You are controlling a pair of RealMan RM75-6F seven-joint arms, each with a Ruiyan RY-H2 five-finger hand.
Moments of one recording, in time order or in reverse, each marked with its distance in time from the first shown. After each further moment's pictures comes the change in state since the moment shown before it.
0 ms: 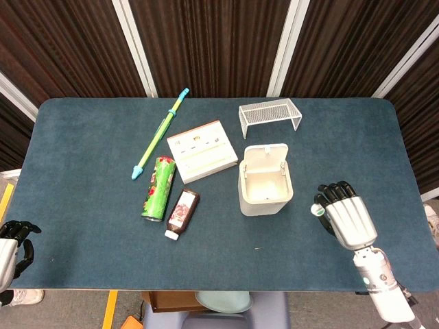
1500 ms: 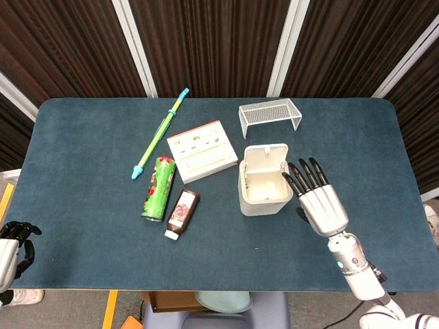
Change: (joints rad) left arm -0.001 -0.003 0.003 -0.001 -0.005 -0.006 0.011; right arm 0.098 -0.133 0.033 0.126 -0.031 0.001 -0.040
